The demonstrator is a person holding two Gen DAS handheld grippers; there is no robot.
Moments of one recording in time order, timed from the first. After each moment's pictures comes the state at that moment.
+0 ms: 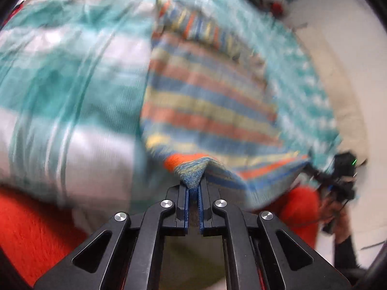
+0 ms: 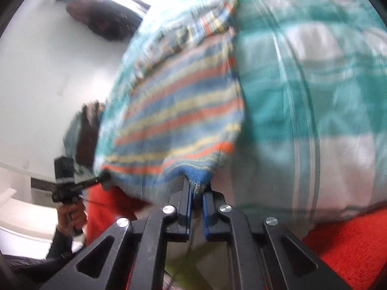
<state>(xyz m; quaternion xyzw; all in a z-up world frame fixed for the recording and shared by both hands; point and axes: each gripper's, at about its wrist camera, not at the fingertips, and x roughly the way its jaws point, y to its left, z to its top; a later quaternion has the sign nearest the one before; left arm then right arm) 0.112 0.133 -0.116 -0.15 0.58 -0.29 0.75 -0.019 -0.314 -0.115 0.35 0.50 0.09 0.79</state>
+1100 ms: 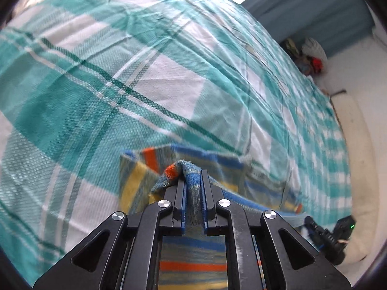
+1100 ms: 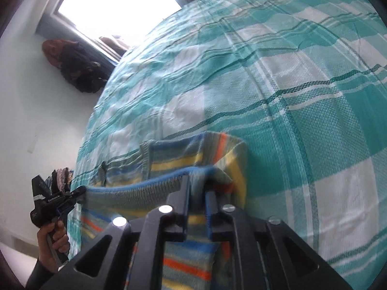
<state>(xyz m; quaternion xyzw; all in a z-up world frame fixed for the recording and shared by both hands) 0.472 0.027 -0.161 -0.23 0.55 -0.17 0.79 0.331 -0.446 -0.174 0.35 0.45 -0.03 0.82</state>
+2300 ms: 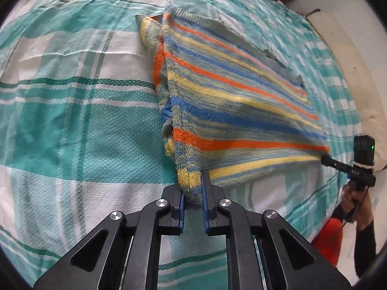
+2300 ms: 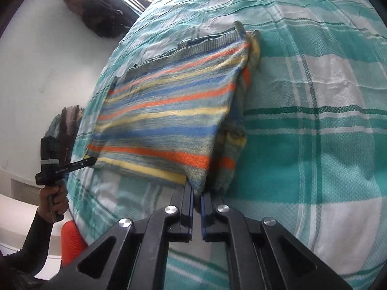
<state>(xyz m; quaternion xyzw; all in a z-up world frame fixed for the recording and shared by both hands) 0.311 0.059 -0.166 -0.05 0.61 -0.27 0.74 0.193 -0.376 -0.164 0.27 0.56 0.08 0.78</state>
